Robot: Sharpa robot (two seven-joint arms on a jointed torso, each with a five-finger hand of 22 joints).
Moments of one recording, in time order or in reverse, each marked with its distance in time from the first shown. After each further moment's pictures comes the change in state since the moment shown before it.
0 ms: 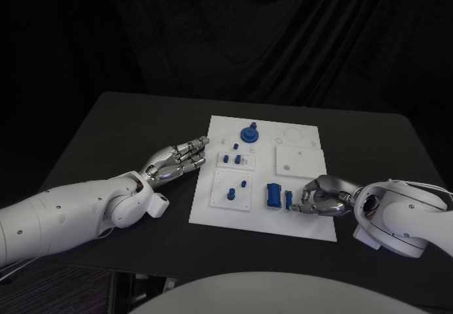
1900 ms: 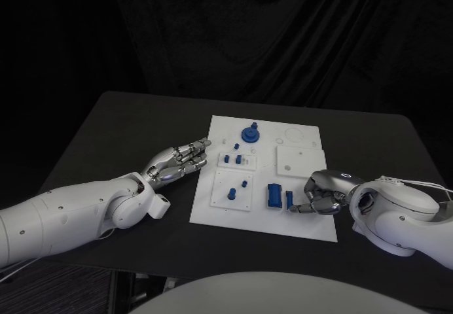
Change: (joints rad) left arm -0.008 0.002 0.000 -0.002 0.000 0.008 0.000; left_hand -0.004 0.004 0.000 0.000 -0.008 0.003 0.011 0.000 0.000 0.000 0.000 0.000 0.000 0.000 0.000 0.000 0.000 0.000 0.000 0.000 0.000 0.000; right arm -0.006 0.034 0.000 -0.019 -0.332 -0.005 -0.021; right_hand -0.001 0.036 -0.200 0.004 0.006 0.494 -0.011 0.393 0.369 0.000 -0.007 0.000 0.001 0.000 0.000 -0.066 0.000 0.031 -0.066 -0.002 -0.228 0.000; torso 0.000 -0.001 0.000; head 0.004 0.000
